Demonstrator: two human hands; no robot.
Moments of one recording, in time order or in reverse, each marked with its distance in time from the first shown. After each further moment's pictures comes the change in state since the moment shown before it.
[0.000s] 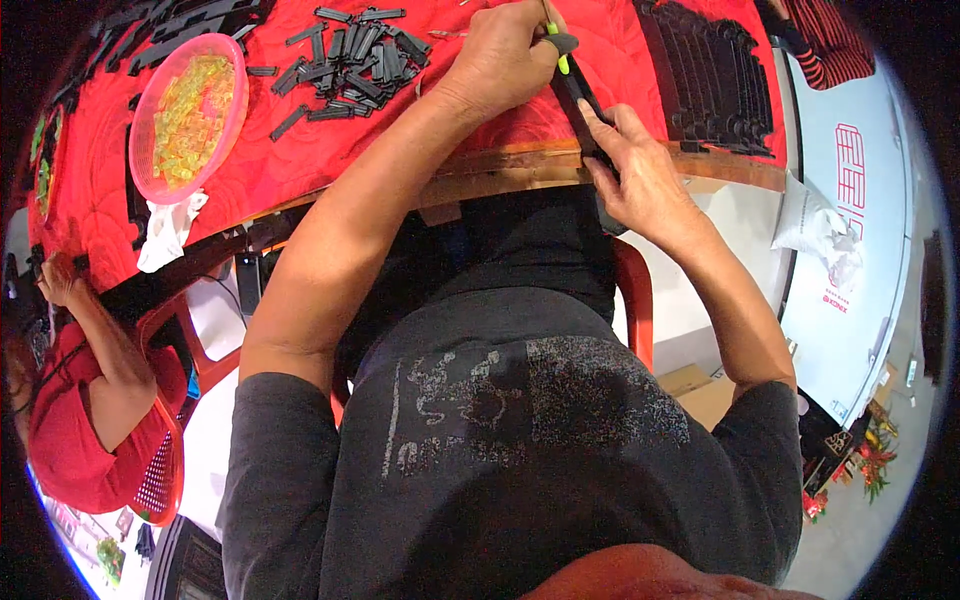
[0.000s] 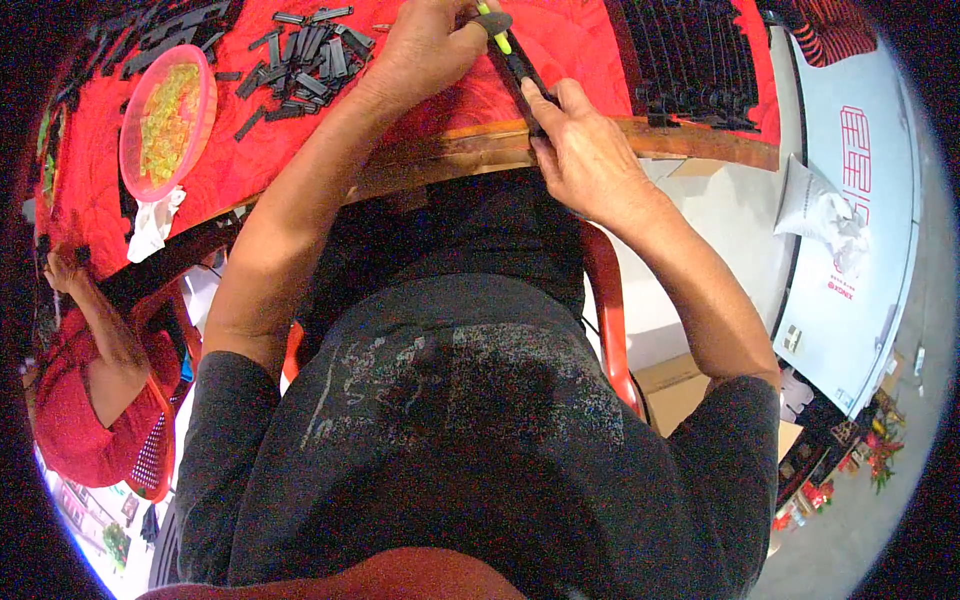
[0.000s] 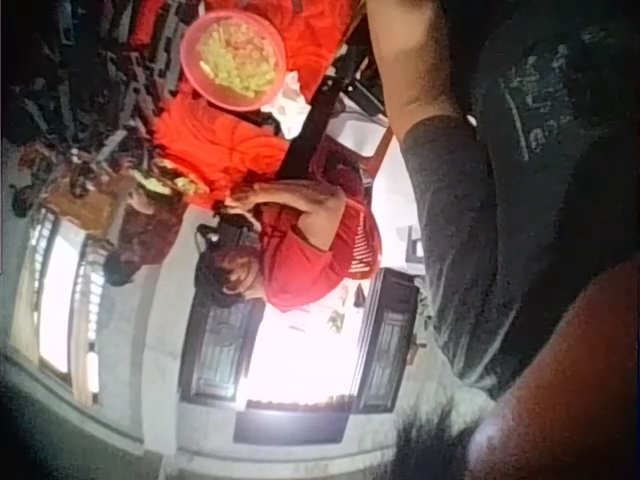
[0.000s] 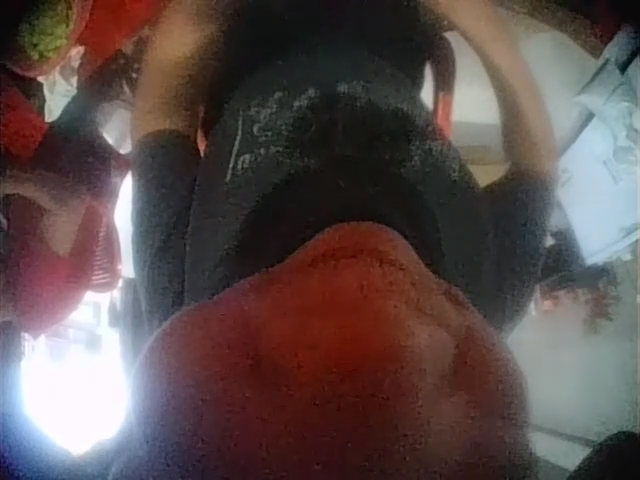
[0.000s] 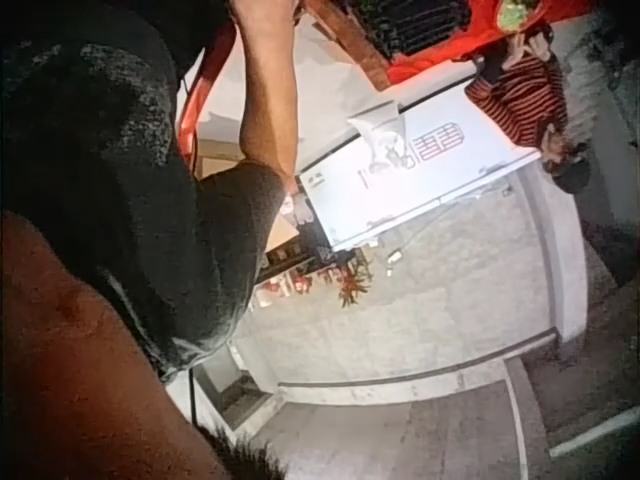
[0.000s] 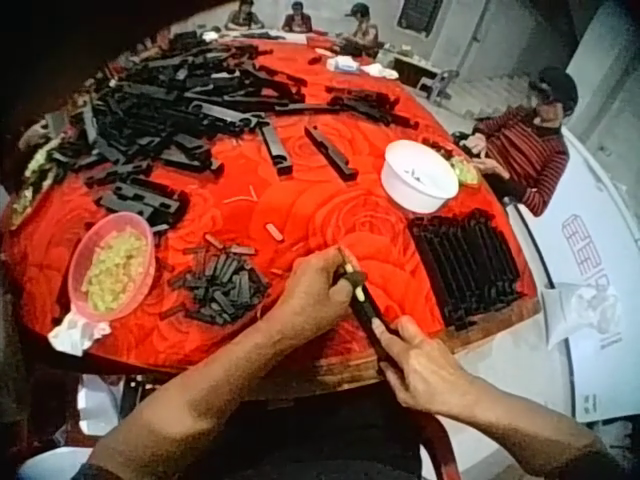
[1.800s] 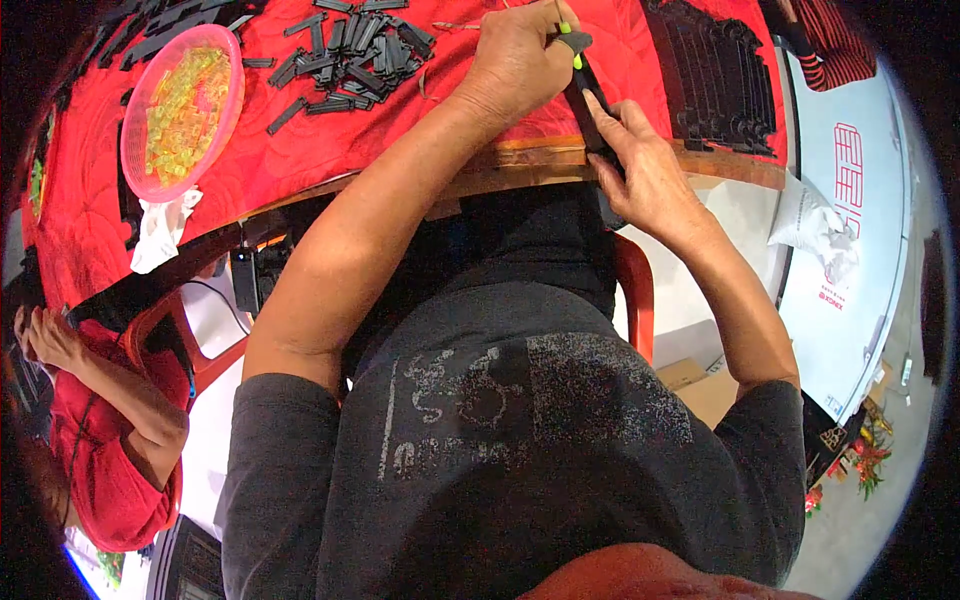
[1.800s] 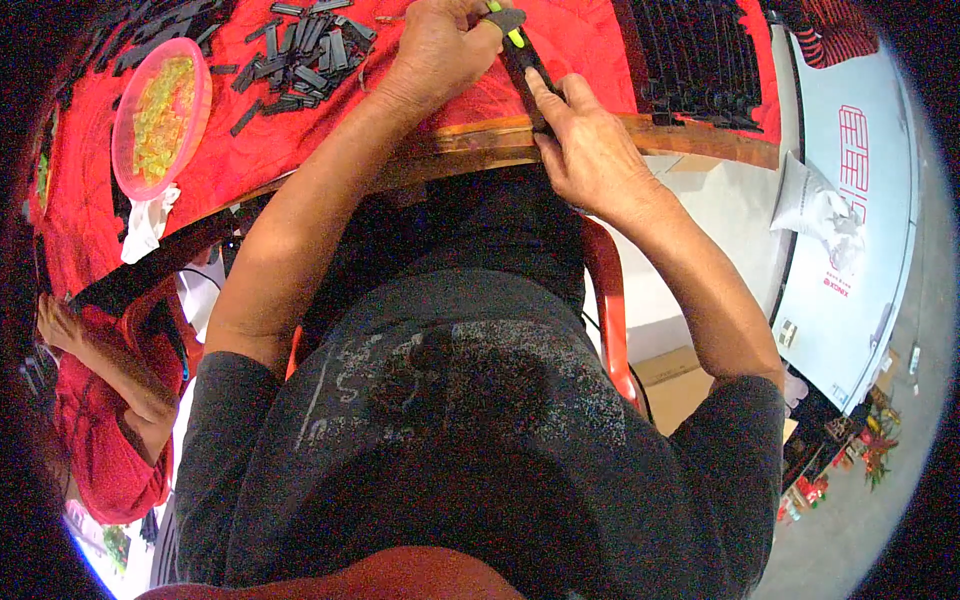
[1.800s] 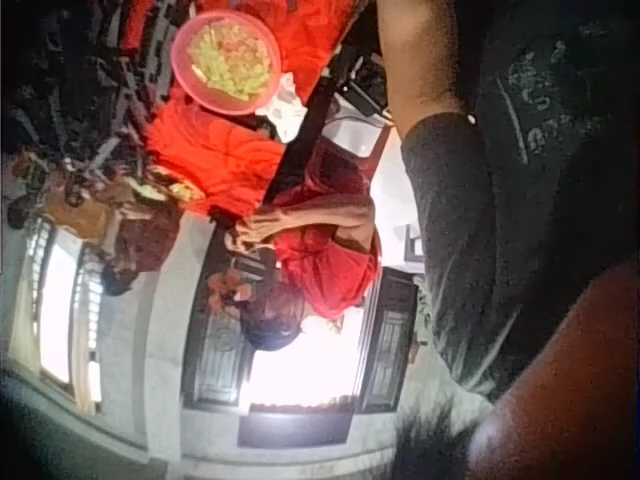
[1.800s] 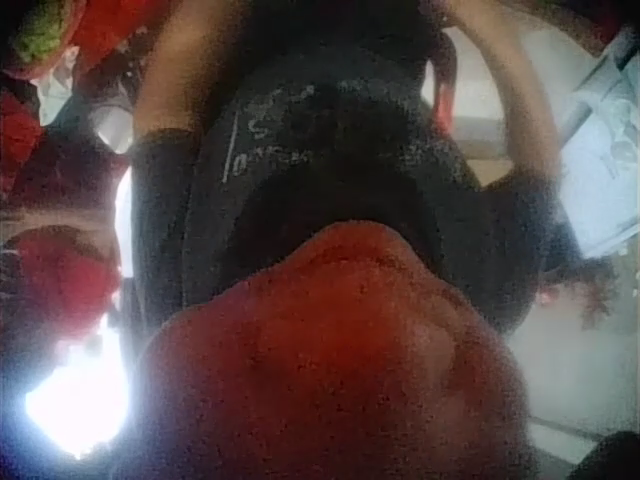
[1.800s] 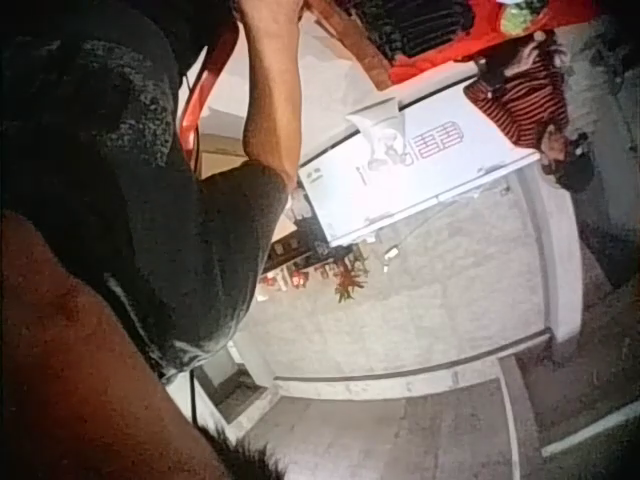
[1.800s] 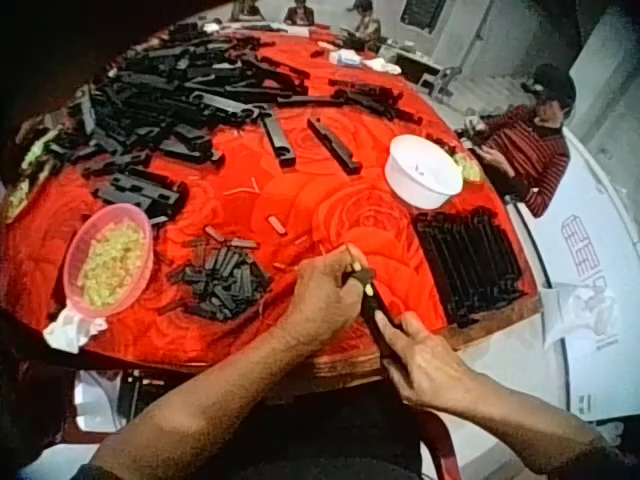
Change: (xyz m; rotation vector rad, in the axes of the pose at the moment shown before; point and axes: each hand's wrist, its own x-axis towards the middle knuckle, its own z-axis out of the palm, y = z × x) left_hand -0.008 0.006 0.013 -0.121 0.100 0.003; right_hand 0.004 -0.001 0.000 0.017 -0.014 0.020
